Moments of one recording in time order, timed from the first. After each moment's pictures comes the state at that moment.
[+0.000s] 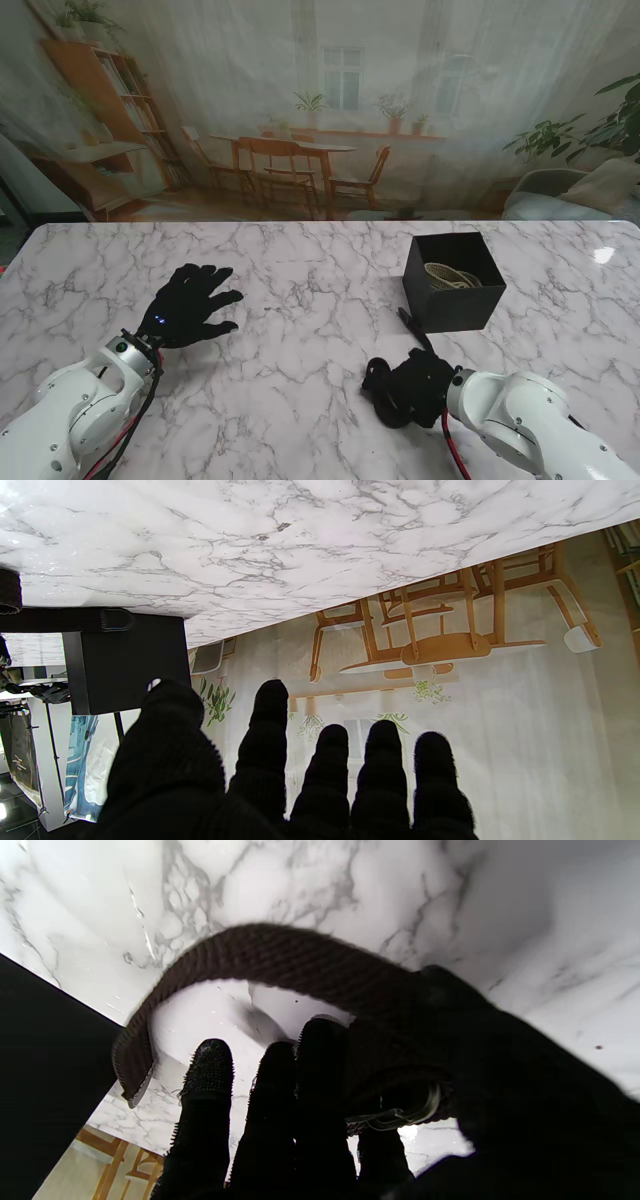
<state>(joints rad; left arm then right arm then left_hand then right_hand) 1.68 -1.02 -1.39 -1.60 1.28 -0.36 0.30 -1.72 -0.96 1.23 -1.80 -1.37 -0.43 0.40 0.84 -0.07 -0.03 0.01 0.58 0.04 0.22 0.45 0.40 0.16 0.10 0.24 0.31 0.18 0.20 0.37 0.03 0.15 0.54 0.46 0.59 -0.68 0.98 -0.07 0.15 -0.03 0.11 0.59 0.65 0.02 0.83 0.27 0.62 -0.03 0.14 0.25 0.31 0.11 1.00 0.46</state>
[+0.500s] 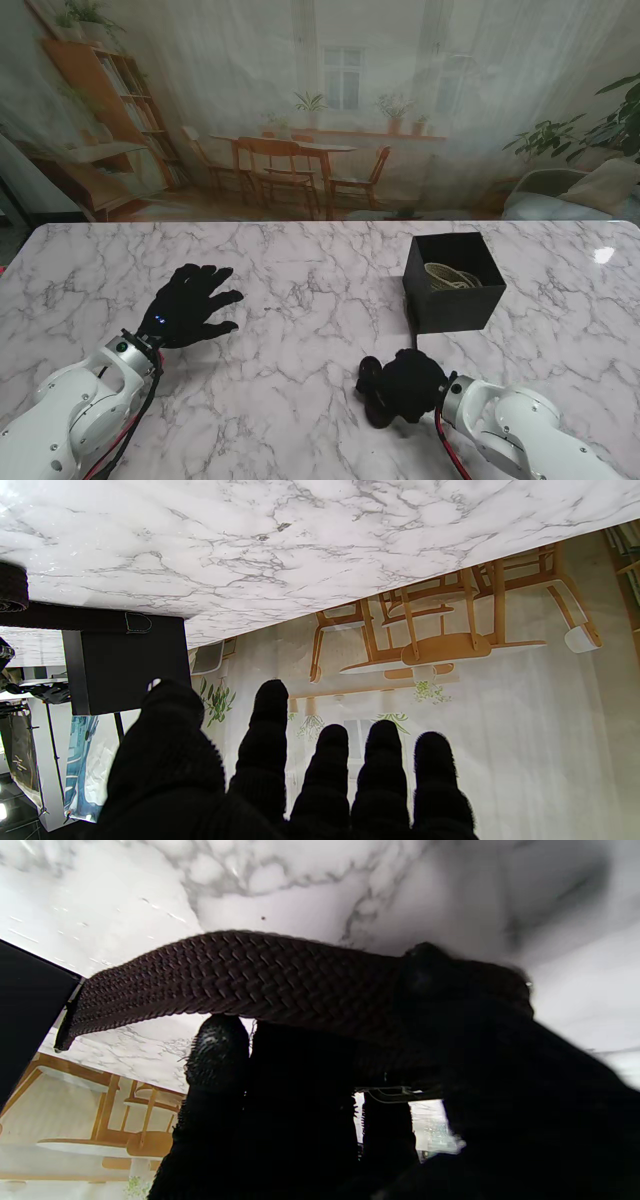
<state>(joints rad) 1.68 -1.02 -1.39 -1.60 1.28 -0.36 0.30 -1.68 -0.97 1.16 -1.64 -1.40 -0.43 -0.02 0.84 -0.07 -0.03 0.01 0.58 0.04 0.22 0.45 0.40 0.16 0.10 0.24 0.31 0.18 0.20 0.37 0.03 0.15 0.54 0.46 0.63 -0.79 1.03 -0.24 0.42 -0.12 0.50 0.57 1.08 -0.01 0.53 0.51 1.03 -0.03 0.47 0.60 0.65 0.02 1.28 0.60</state>
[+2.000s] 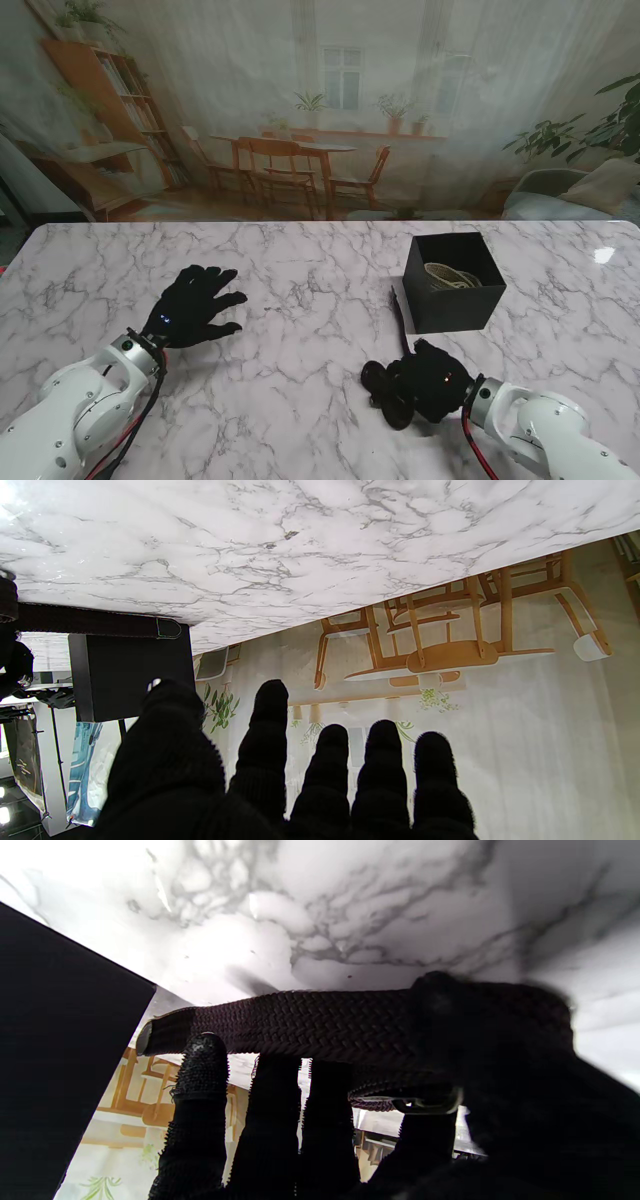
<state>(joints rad) 1.66 -1.02 -1.36 -1.59 1.28 -0.36 0.27 -1.71 -0.95 1.25 -1.55 -1.53 -0.50 -0.26 0.84 -0.07 -0.03 0.01 0.58 0.04 0.22 0.45 0.40 0.16 0.10 0.24 0.31 0.18 0.20 0.37 0.03 0.15 0.54 0.46 0.51 -0.70 1.09 -0.11 0.32 -0.50 0.51 0.28 0.65 -0.05 0.40 0.25 0.72 -0.03 0.30 0.35 0.33 0.18 1.07 0.54</state>
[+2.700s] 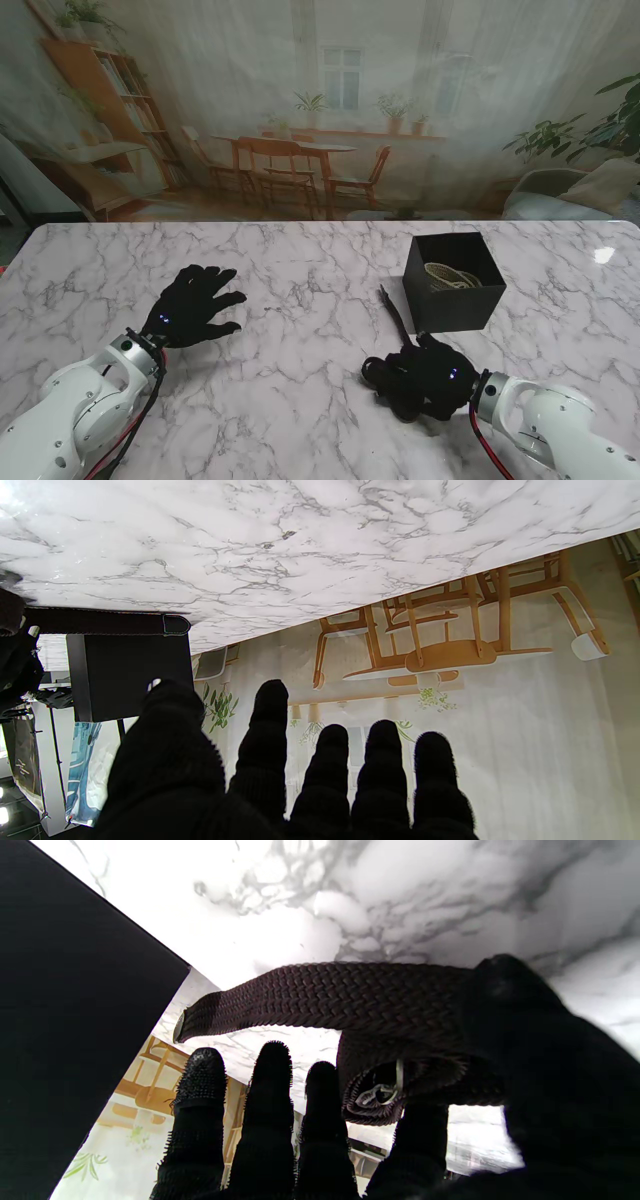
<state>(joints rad) 1.66 -1.02 -1.37 -1.59 1.28 -0.36 0.28 -1.70 -0.92 1.27 -1.57 -1.63 -0.51 -0.29 0.84 -0.07 -0.03 0.01 0.58 0.04 0.22 0.45 0.40 0.16 0.10 0.24 0.31 0.18 0.20 0.37 0.03 0.15 0.54 0.46 0.41 -0.73 0.95 -0.13 0.26 -0.44 0.52 0.21 0.43 0.00 0.36 0.23 0.55 0.02 0.25 0.28 0.20 0.19 0.99 0.46</state>
